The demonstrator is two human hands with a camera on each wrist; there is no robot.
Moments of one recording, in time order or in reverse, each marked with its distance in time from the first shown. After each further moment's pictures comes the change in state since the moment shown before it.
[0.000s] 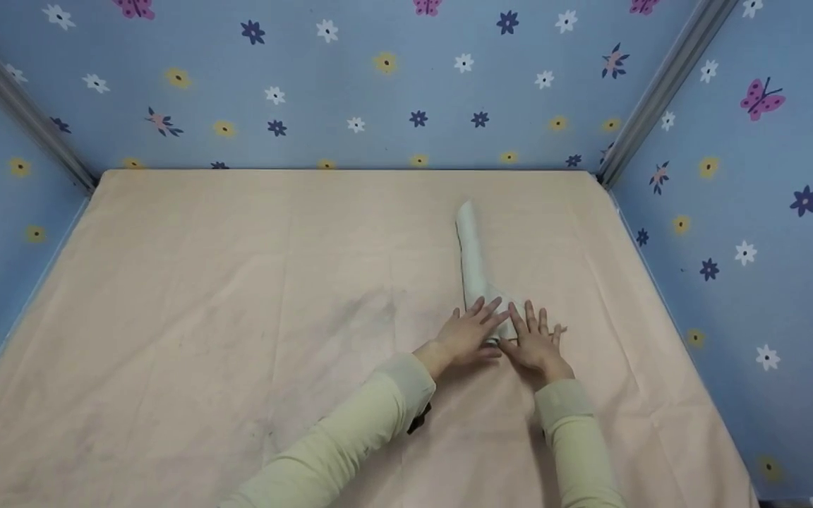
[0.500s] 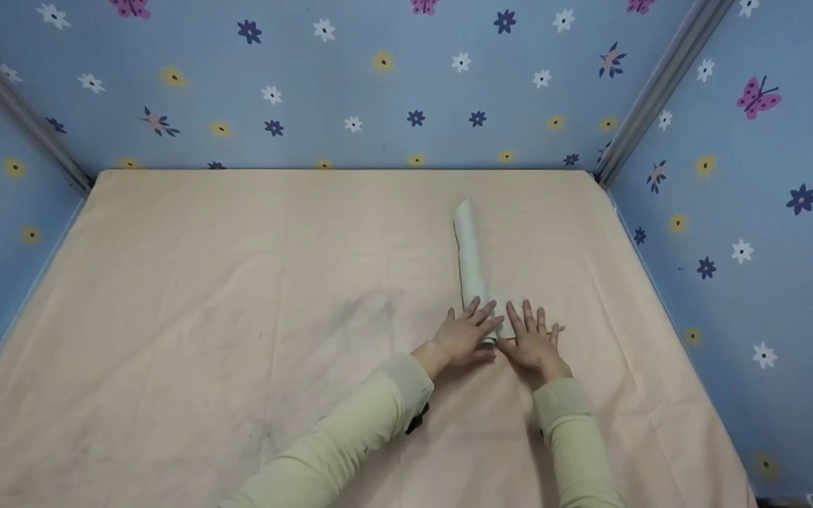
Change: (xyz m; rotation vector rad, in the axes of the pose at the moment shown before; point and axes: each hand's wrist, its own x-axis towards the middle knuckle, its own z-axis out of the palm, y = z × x) left_hand -0.001 -0.002 0.005 0.013 -0.052 -0.012; right_hand -0.001 0.005 0.005 0.077 0.050 -0.077
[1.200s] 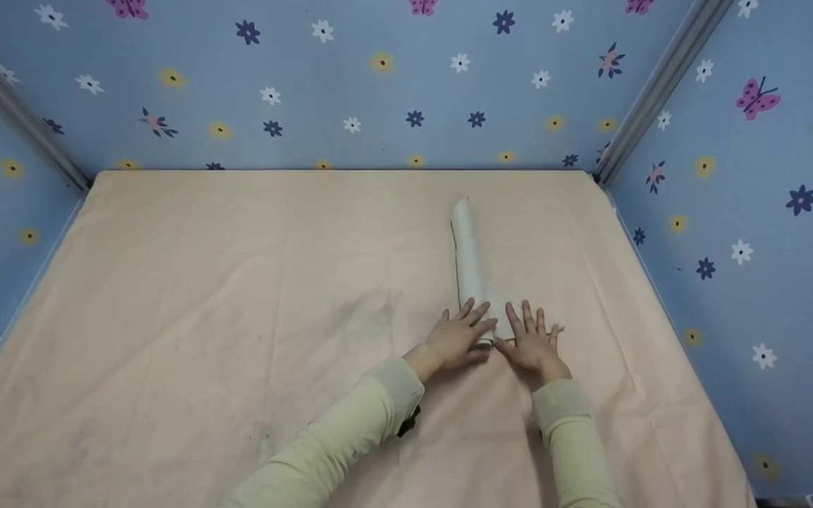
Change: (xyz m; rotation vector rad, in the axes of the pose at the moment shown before) left_hand -0.007 -0.008 0.002 -0.050 0.039 0.007; right_hand 0.001 -0.010 -0.004 -0.072 -0.033 0.087
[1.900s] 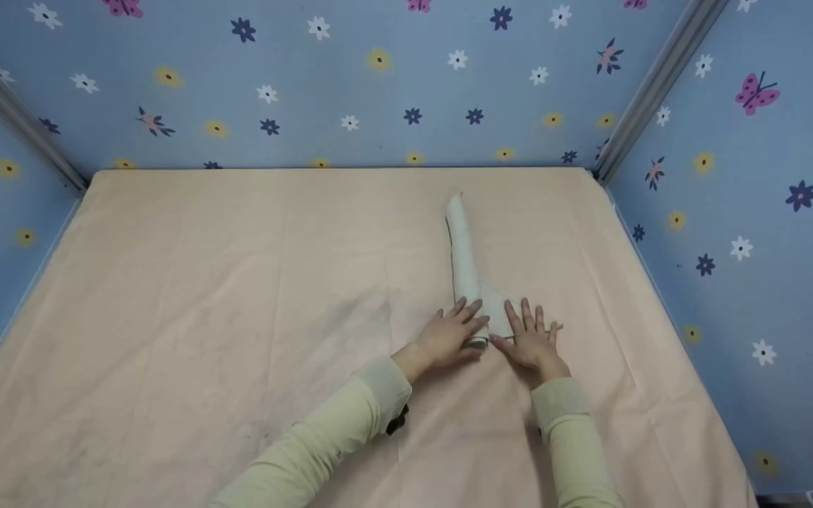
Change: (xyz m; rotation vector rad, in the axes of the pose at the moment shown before) left_hand -0.006 -0.009 0.000 -0.073 0.009 0.024; right_hand -0.001 0.000 0.000 0.003 0.014 0.003
